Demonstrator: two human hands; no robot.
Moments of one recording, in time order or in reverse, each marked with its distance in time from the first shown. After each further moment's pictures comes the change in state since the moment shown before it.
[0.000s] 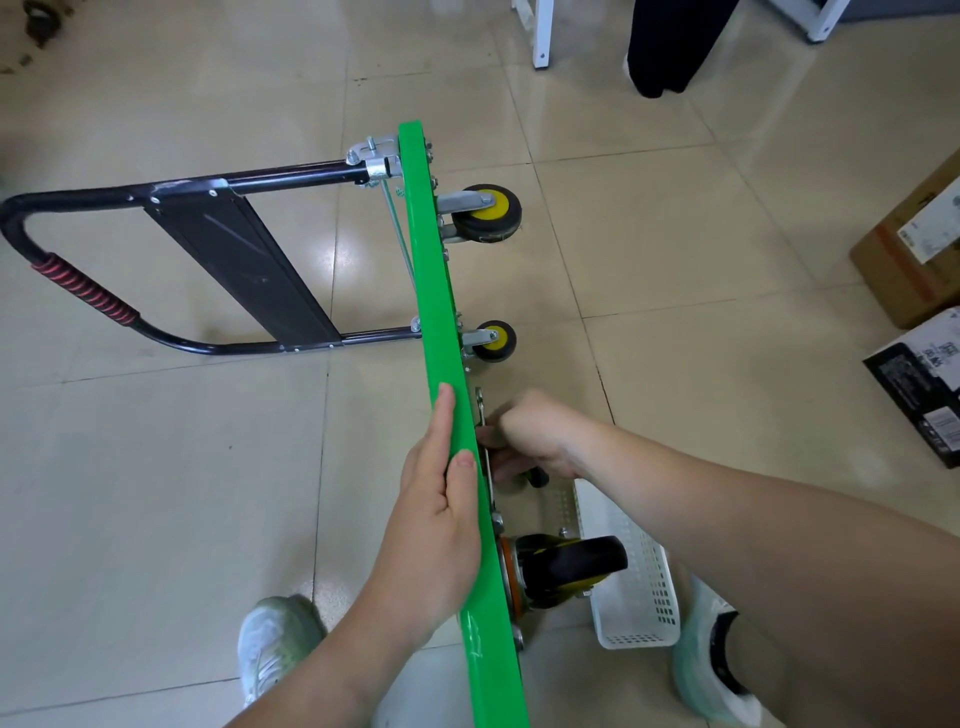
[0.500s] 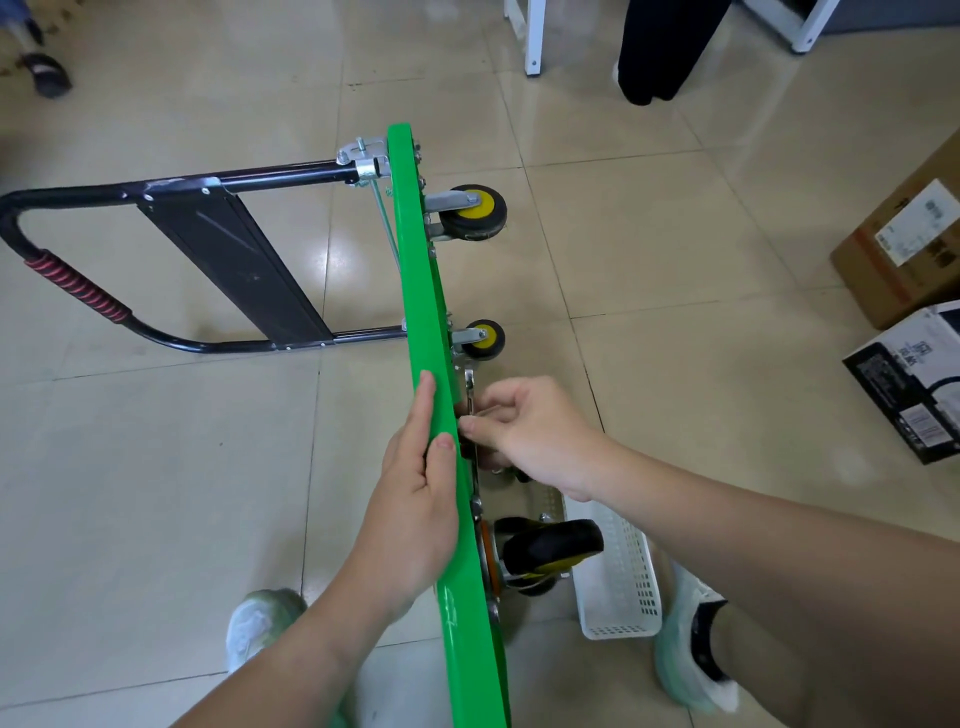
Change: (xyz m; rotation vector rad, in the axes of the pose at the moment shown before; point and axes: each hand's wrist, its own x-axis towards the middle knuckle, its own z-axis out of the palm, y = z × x) left_hand 0.001 -0.003 0.000 -0.006 0.037 0.002; right_hand -0.064 0.007 0.003 0.020 0.082 -0.416
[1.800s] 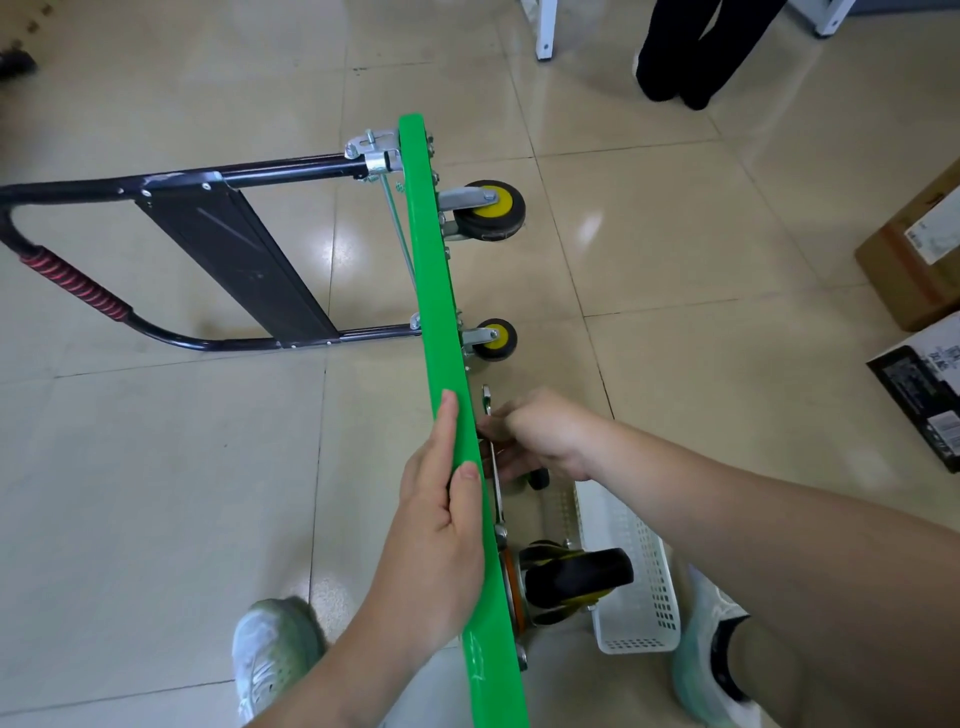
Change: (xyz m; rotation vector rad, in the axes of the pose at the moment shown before) left_hand -0.002 0.006 0.000 0.028 -0.041 -0.024; right_hand 0.059 0.015 -0.006 0.115 -0.086 0.415
